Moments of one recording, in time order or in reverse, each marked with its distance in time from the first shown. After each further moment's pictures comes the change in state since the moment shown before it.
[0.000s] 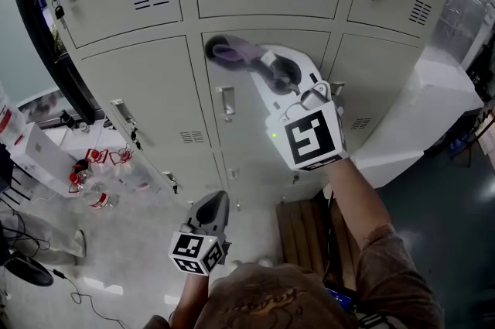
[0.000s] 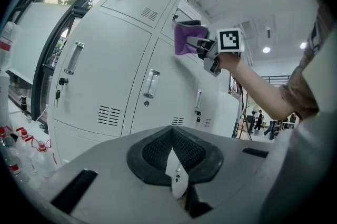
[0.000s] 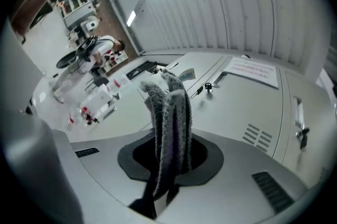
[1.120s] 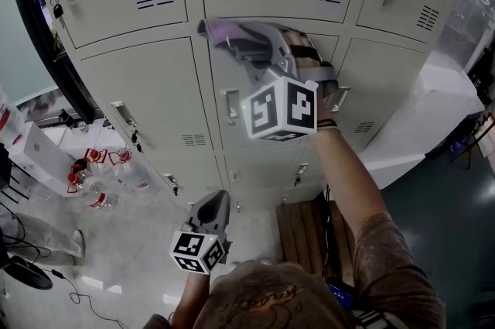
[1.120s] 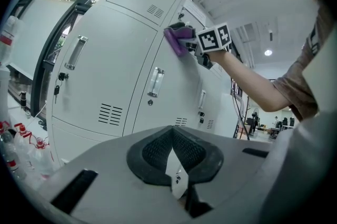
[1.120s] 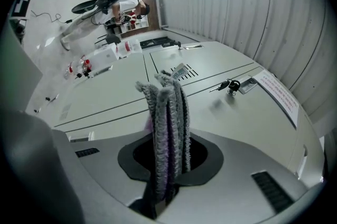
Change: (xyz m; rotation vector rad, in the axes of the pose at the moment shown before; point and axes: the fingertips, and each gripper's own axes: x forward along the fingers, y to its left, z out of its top) left arm 0.011 0.015 0.000 -0.031 -0.004 -0.002; right arm 0.071 -0.007 -0.021 -0.416 0.181 -0.052
